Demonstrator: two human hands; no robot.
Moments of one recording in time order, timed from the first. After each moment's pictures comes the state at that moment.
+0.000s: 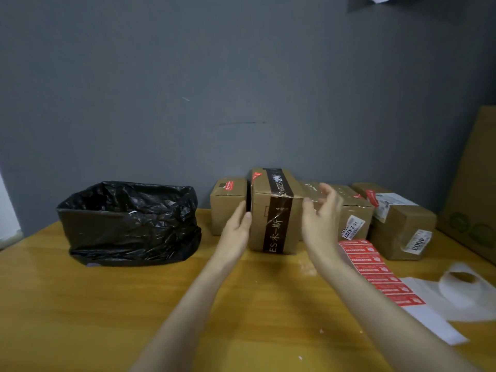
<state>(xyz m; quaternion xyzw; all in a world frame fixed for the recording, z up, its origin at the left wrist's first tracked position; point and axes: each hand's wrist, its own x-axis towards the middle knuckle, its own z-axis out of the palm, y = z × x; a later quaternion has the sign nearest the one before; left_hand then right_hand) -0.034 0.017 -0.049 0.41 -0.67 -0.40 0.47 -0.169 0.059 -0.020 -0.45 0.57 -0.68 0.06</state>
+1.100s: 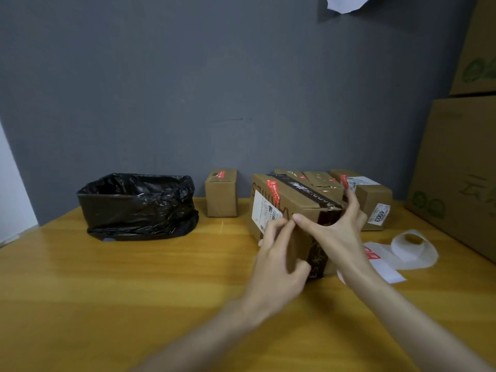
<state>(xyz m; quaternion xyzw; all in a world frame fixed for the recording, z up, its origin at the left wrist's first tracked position) -0.070 0.181 -0.065 0.29 -0.80 -0.24 0.47 -0.198 0.191 -0.030 -0.45 0.62 -0.62 0.17</state>
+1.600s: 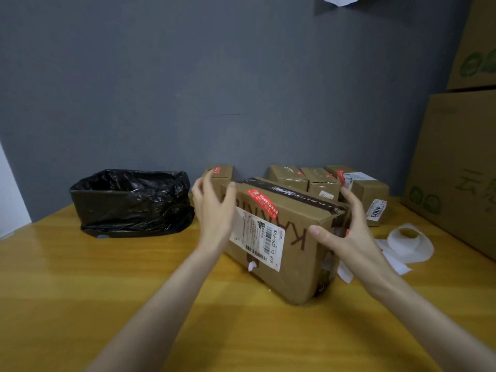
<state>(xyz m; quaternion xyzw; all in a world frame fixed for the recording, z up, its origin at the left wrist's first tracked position) -0.034 0.110 -0.022 0.44 -0.60 -0.28 0.61 -0.214 0.226 -0.031 -0.55 0.58 -0.56 0.21</state>
